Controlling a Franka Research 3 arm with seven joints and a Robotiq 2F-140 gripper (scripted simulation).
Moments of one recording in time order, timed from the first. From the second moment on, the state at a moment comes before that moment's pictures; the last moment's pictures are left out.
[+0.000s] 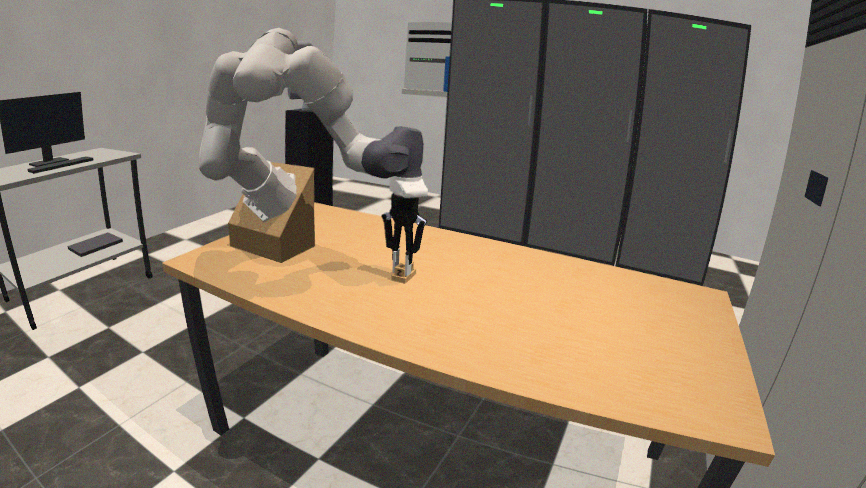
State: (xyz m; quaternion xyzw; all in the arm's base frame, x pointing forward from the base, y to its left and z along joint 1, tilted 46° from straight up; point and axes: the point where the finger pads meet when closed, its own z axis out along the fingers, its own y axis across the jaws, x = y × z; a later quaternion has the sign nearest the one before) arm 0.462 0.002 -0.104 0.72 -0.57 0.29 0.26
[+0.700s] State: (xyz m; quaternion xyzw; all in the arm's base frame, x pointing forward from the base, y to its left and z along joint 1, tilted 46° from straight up) arm 0.462 0.002 -0.104 0.72 -0.57 0.29 0.26
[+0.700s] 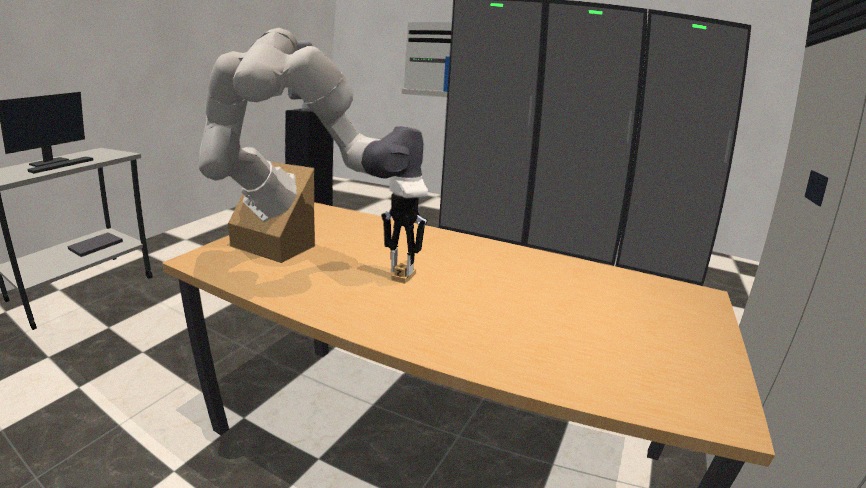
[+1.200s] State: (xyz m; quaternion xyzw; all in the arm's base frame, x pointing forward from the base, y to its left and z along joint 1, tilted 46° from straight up) arm 0.463 0.002 -0.104 0.72 -0.57 0.29 0.26
